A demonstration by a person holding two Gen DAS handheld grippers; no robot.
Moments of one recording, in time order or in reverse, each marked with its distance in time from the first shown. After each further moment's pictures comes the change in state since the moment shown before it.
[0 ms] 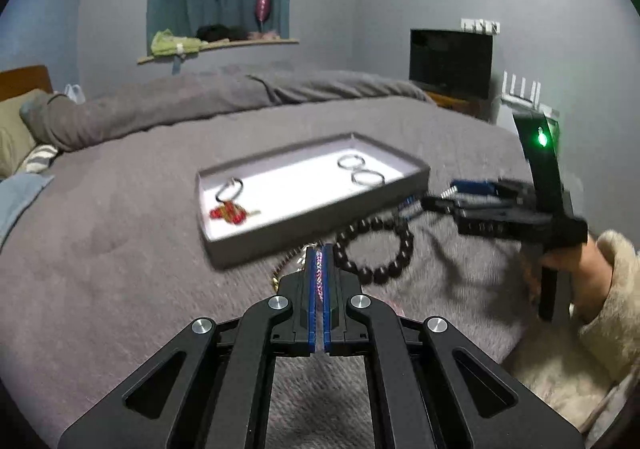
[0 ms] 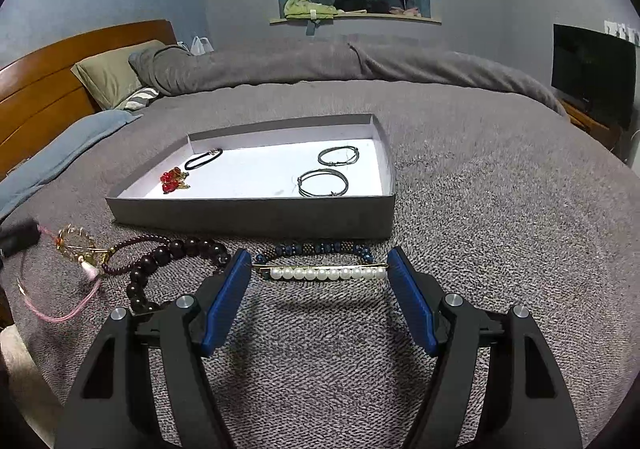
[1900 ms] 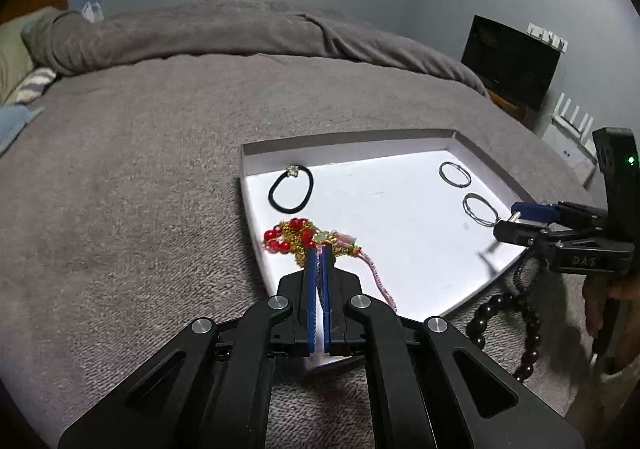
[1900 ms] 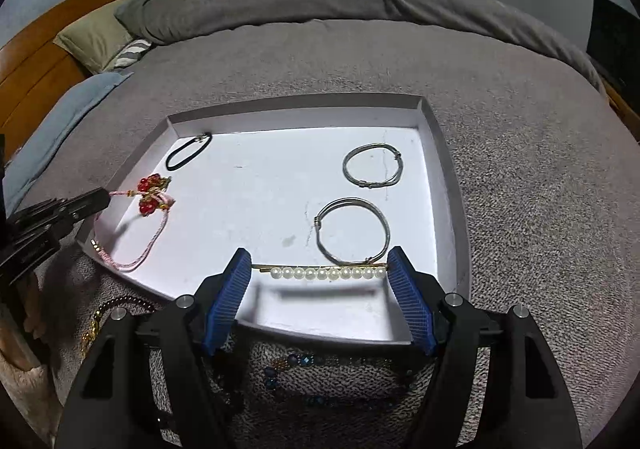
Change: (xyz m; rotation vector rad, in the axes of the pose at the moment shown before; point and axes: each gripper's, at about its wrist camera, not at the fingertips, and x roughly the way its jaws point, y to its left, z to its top) left arm 0.137 0.113 0.041 -0.222 0.211 -0.003; right arm 0.096 0.010 0.077 -0.001 0.308 0.037
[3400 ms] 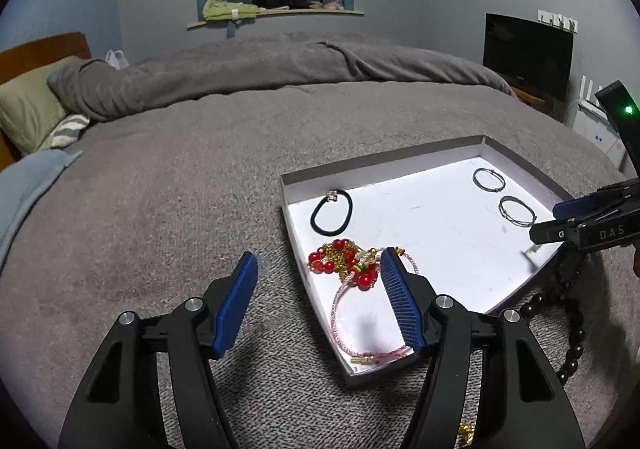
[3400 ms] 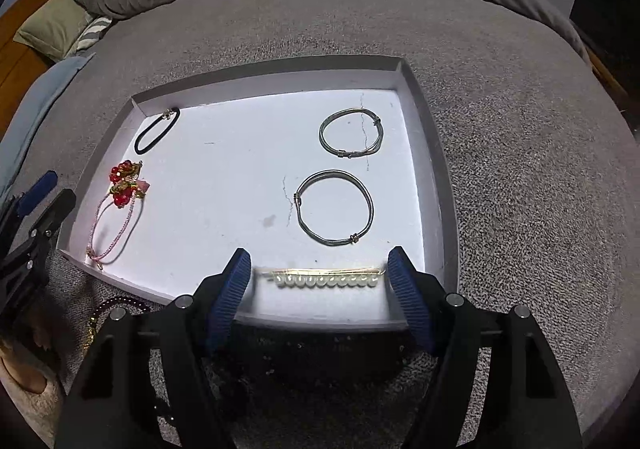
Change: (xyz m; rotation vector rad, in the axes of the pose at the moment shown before) left arm -0.013 -0.011 -0.002 0.104 -0.112 0.185; right arm 0.011 0.001 0.014 0.069 0.179 -0.088
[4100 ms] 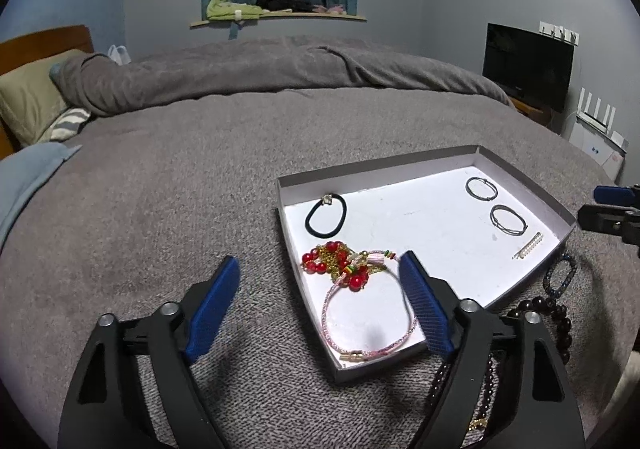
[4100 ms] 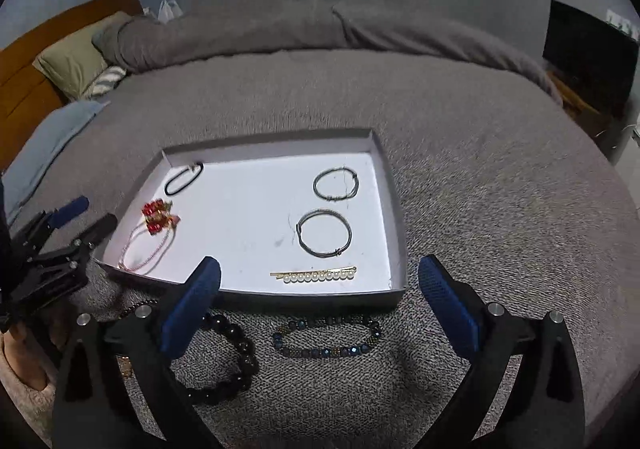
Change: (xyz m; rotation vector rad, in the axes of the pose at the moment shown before) left arm -0.008 0.000 -0.002 -0.029 -0.021 -0.008; right arm -0.070 0.000 -0.037 0.011 -0.289 -0.025
